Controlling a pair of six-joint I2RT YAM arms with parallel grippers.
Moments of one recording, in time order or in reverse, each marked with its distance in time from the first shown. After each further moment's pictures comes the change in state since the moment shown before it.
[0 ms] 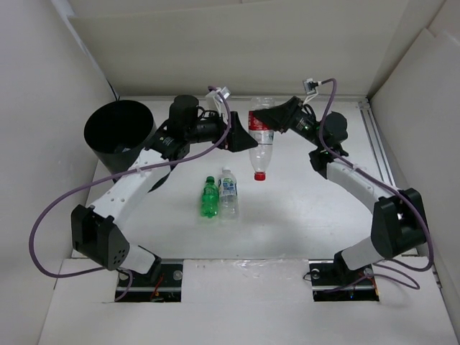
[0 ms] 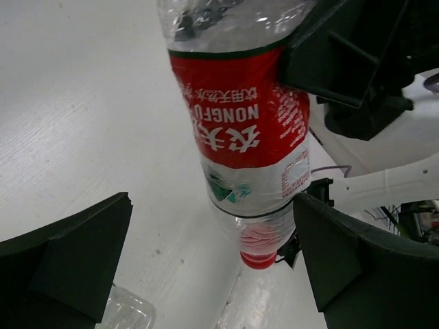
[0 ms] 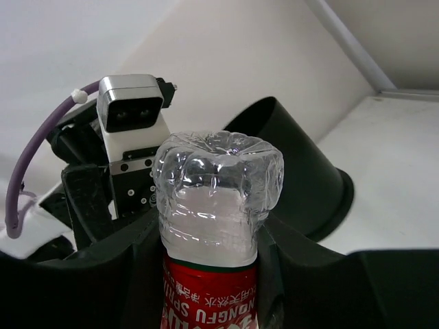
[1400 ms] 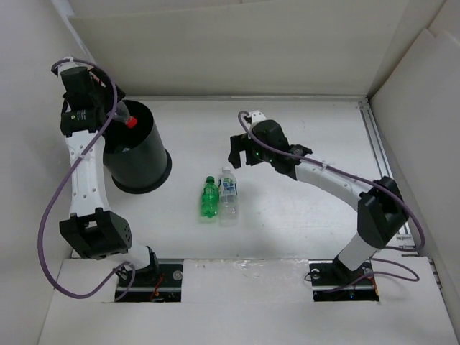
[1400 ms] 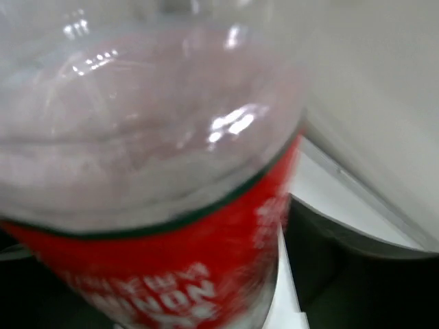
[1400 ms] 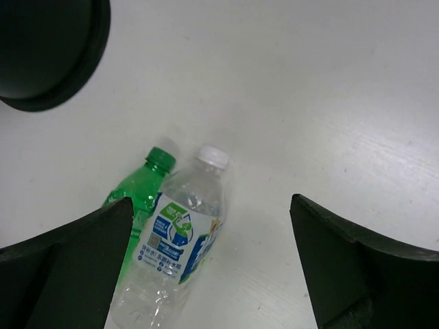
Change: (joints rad) left arm 0.738 0.055 0.369 -0.359 -0.703 -0.035; right arm 0.327 0.150 0.225 -1.013 0.651 -0.709
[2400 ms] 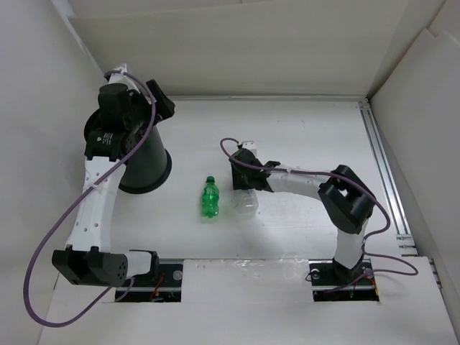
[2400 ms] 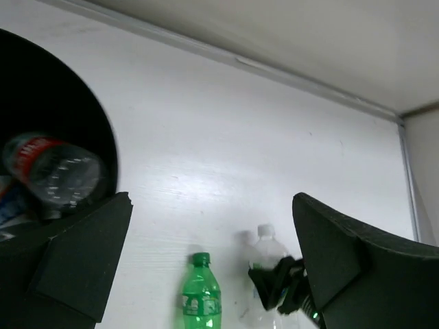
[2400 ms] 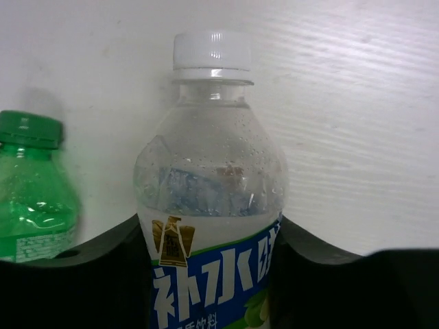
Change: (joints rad) left arm -0.303 -0.225 -0.197 -0.009 0.070 0.044; right arm 0.151 0.269 -0.029 -0.100 0.312 0.275
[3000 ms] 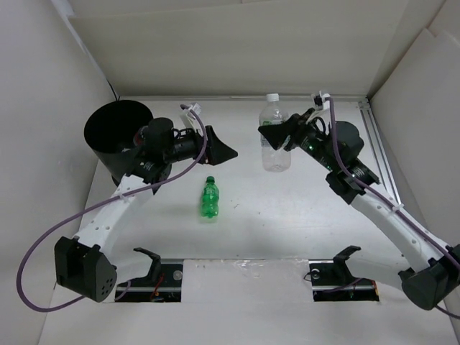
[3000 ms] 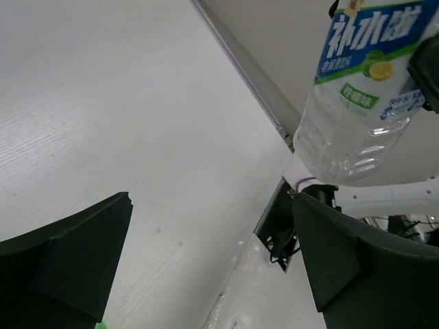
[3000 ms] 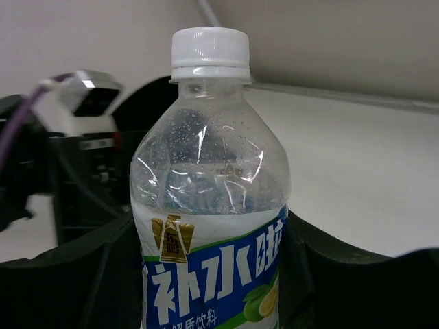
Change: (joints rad) left arm -0.312 -0.084 -0.492 0.501 0.638 -0.105; right arm -0.304 -0.785 -0.168 0.353 -0.502 -0.107
